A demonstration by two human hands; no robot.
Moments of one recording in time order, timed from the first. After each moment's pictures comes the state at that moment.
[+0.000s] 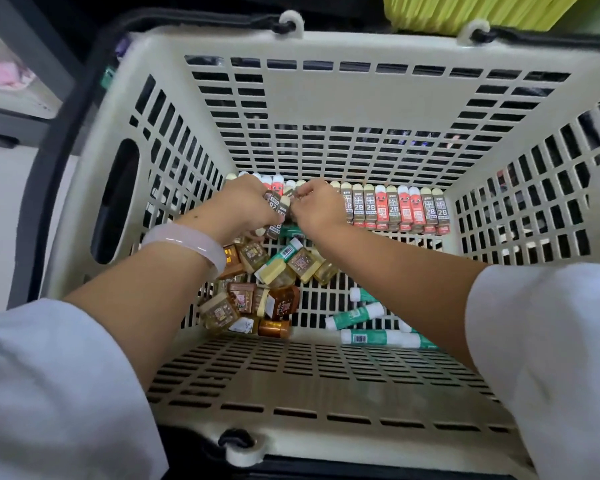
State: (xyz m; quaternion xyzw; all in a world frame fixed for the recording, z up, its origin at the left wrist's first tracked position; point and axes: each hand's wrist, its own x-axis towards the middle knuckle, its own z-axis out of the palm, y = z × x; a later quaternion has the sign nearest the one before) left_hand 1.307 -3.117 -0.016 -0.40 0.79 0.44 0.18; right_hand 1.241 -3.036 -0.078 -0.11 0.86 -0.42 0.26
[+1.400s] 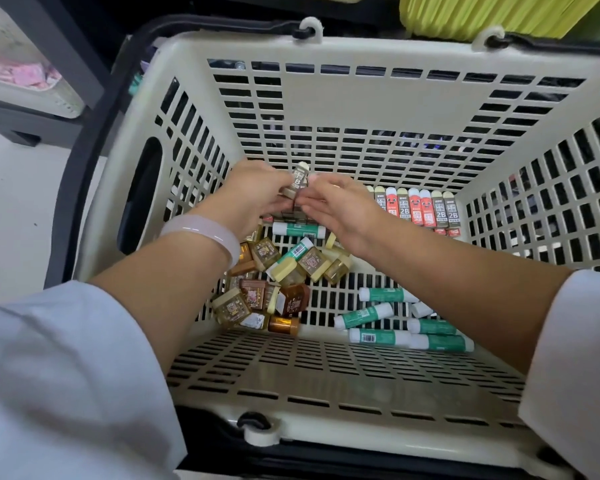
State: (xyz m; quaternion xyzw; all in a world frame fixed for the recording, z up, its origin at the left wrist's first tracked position) left_hand 1.306 -3.119 -0.009 -0.46 0.60 0.65 -0.02; right_hand 1.242 -3.012 -0.035 0.00 0.63 -0.65 0.44
